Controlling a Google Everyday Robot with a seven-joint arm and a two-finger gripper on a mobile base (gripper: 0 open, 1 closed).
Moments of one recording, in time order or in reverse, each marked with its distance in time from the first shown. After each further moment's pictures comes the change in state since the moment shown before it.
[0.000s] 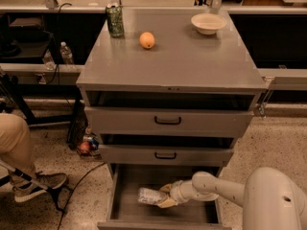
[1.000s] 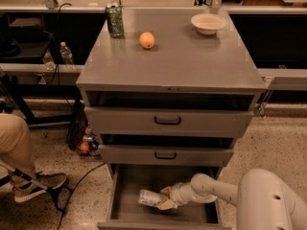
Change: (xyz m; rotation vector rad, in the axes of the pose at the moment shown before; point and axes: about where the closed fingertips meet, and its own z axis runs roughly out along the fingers) arm 0.018 0.001 0.019 -0.015 0.009 0.060
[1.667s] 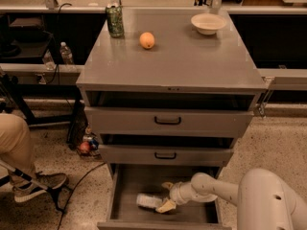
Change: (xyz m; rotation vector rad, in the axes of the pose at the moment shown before) arm -0.004 -0.002 -0.003 -0.002 -0.011 -0.001
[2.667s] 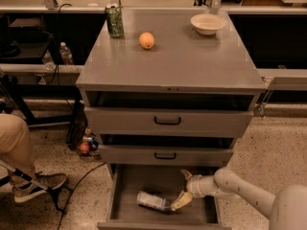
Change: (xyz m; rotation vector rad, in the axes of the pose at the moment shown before) arm -0.015 -0.026 -0.096 0.080 -0.123 0.050
